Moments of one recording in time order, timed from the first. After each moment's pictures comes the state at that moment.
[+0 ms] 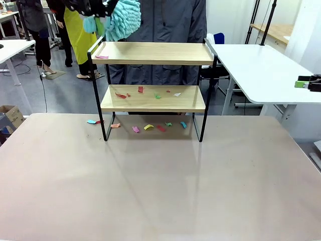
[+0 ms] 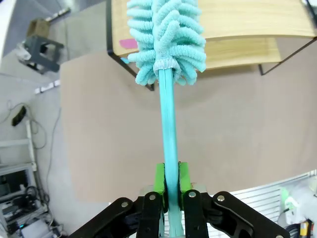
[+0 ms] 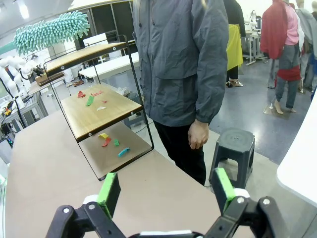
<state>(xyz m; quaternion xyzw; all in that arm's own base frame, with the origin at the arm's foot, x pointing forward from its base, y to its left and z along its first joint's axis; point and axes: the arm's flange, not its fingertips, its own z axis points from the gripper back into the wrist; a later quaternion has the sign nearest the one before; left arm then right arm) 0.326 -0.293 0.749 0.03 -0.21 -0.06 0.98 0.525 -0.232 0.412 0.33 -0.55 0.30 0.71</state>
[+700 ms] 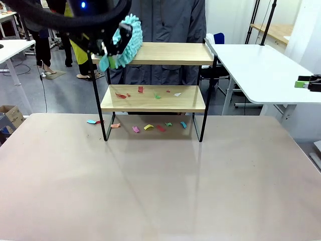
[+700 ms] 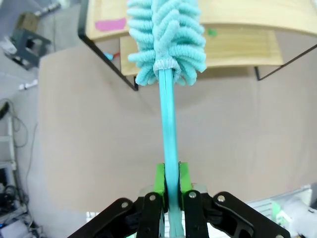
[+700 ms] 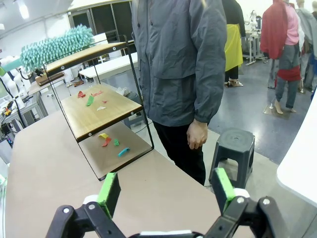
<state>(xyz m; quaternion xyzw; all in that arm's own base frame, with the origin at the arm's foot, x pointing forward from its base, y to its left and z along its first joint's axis) 0.328 -0.293 0.673 0.00 -0.22 -0.03 0.98 0.525 -0.232 0.412 0.33 -0.55 0.30 0.71</state>
